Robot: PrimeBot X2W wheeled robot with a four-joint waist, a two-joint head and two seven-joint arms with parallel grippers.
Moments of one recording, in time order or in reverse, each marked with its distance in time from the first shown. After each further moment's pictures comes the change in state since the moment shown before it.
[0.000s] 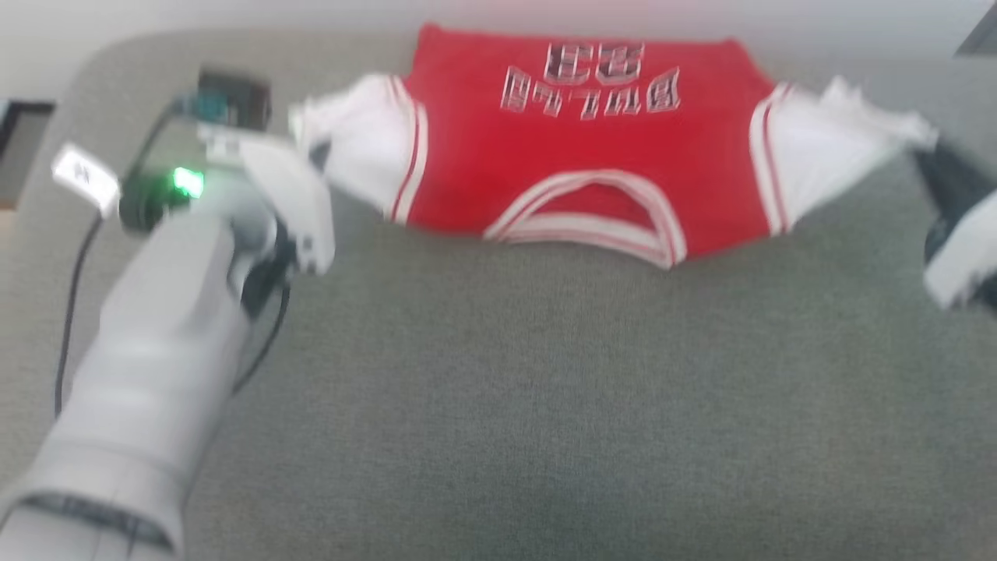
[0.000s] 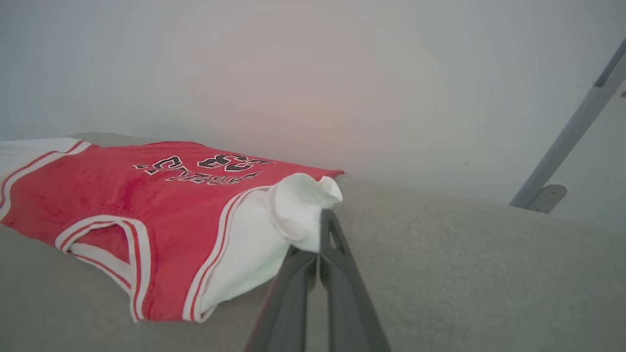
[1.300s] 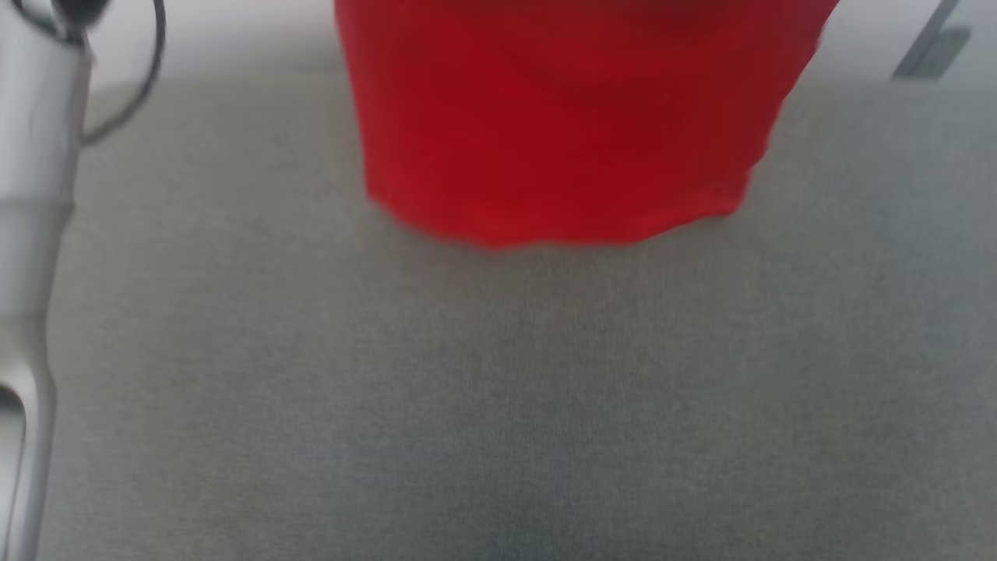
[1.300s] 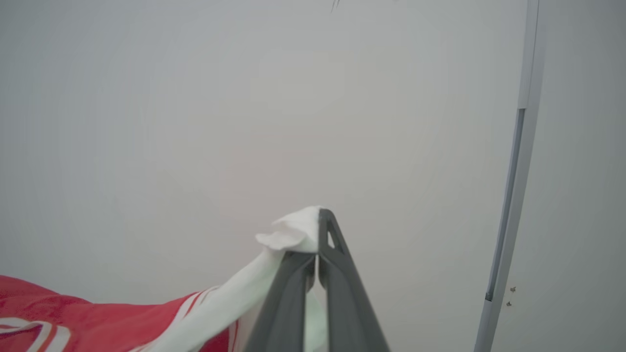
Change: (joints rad) left arm -0.305 0.152 0.112 -0.464 0.005 0.073 0.354; right arm -0.382 0.300 -0.525 -0.089 -0.361 -0.001 0.314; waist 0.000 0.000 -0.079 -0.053
